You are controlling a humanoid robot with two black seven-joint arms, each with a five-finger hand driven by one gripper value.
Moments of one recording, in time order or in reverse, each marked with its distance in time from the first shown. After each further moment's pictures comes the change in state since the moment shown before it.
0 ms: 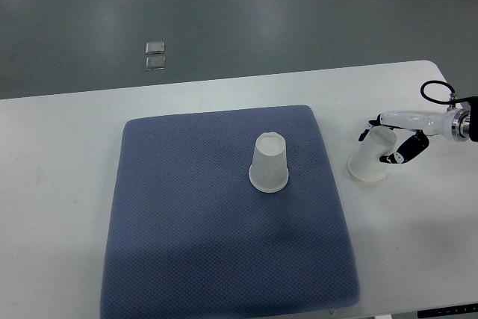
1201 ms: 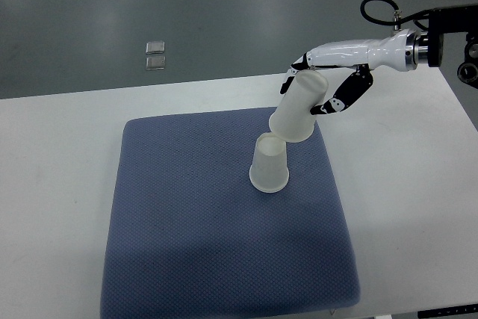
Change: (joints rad) left arm 0.000 0.000 0.000 0.000 0.000 0.000 0.000; right arm 0.344 0.020 0.019 0.274 0.060 0.182 0.071
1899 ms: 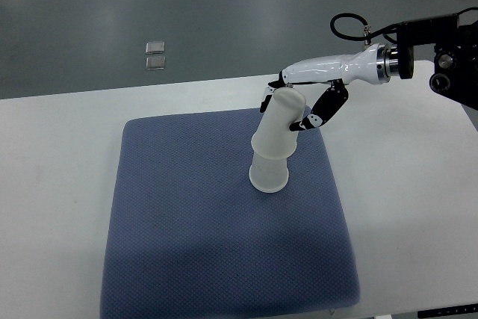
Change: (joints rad) left arm 0.000 0.000 0.000 0.000 0.000 0.000 0.000; right arm -0.009 0.083 0.000 0.011 0.002 0.029 -0.054
